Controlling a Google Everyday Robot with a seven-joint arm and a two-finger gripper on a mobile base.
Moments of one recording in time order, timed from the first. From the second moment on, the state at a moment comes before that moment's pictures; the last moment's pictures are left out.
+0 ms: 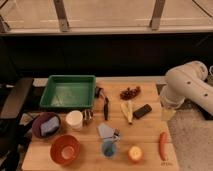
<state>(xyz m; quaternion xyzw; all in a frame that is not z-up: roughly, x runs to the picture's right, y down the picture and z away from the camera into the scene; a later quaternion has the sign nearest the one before) 0.285 0.106 0.684 -0.28 0.02 0.02 0.96</state>
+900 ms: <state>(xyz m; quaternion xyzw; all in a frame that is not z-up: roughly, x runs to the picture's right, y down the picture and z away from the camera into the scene) 0.272 0.095 0.686 -0.28 -0.01 -0.01 0.96</state>
